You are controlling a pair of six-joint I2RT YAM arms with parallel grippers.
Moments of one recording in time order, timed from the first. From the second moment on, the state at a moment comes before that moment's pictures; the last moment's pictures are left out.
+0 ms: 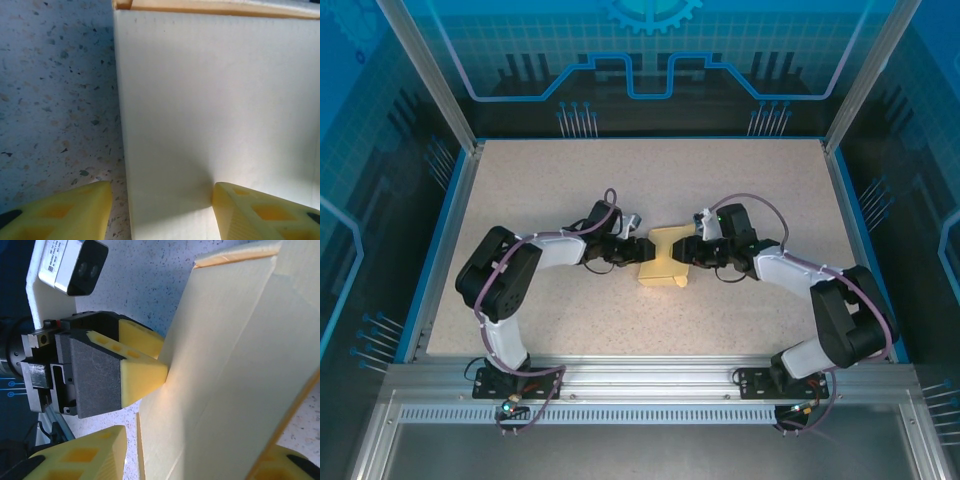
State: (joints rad) left arm -0.47 1.84 0.95 0.00 0.60 -0.61; right arm 0.39 1.47 0.73 -0.06 -0.61 0.58
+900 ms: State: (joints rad) left arm -0.48 1.88 0.96 0.03 0.59 -0.61; right arm 0.47 1.48 0.90 -0.24 -0.53 0.56
